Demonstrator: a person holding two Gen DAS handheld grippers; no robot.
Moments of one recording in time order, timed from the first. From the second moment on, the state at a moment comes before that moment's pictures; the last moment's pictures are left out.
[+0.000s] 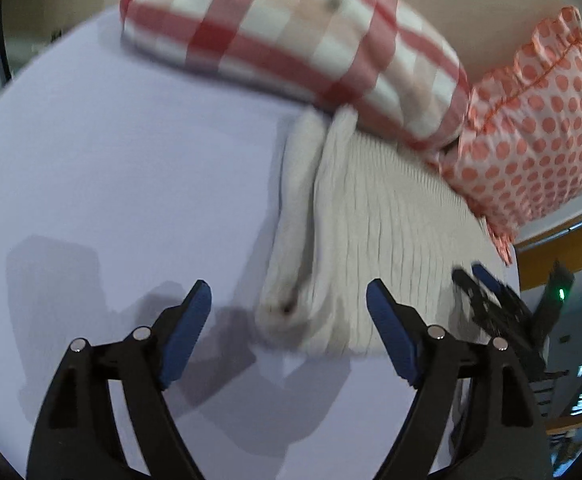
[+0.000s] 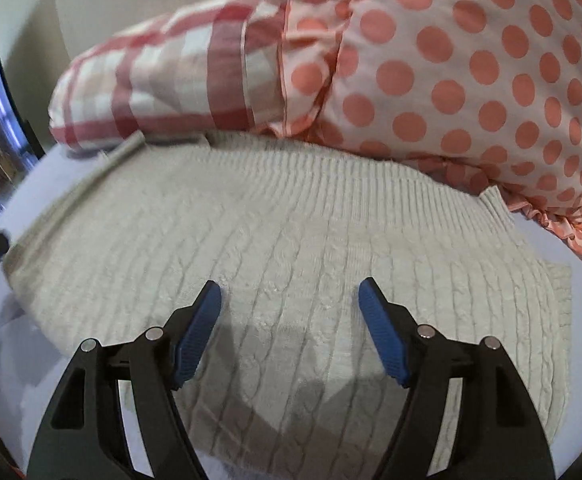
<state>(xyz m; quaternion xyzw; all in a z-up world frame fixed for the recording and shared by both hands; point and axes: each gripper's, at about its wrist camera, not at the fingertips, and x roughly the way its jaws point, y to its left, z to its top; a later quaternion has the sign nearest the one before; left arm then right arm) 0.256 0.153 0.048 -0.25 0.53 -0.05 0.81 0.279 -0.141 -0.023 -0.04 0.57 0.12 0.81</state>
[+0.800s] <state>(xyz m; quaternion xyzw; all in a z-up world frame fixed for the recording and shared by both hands) 0.260 0.125 0.020 -0.35 0.47 0.02 0.81 0.286 -0.147 -0.019 -0.05 0.54 0.06 0.84</state>
